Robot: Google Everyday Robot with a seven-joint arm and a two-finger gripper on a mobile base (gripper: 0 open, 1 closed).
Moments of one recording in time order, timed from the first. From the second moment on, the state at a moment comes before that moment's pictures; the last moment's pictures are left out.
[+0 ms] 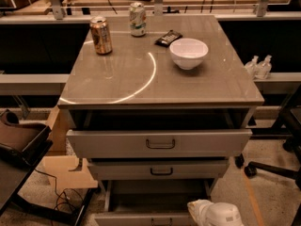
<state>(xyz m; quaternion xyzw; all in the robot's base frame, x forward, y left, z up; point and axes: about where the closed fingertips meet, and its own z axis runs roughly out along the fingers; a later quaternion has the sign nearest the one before) 0.436 -0.187 0.313 -0.73 0.61 -0.12 0.26</state>
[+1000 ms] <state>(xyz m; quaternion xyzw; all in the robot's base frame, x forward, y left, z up) 0.492 -0.163 0.210 -0.73 0.63 -0.06 0.25</state>
